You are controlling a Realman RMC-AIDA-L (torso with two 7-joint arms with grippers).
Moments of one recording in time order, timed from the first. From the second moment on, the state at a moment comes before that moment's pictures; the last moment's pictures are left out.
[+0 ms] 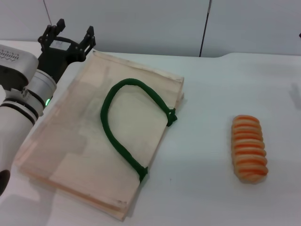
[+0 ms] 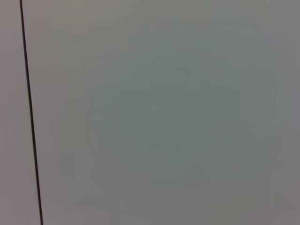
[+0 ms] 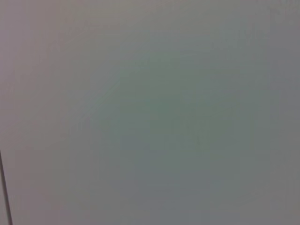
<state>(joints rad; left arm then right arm) -0.67 -2.04 2.71 0.12 -1.30 1.07 -0.13 0.70 2.03 0.05 0.14 1.93 1.07 -2.91</state>
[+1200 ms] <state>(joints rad) -0.76 -1.98 2.72 -0.06 -0.93 1.18 -0.99 0.68 2.03 -0.01 0.11 1.92 1.06 -2.74</state>
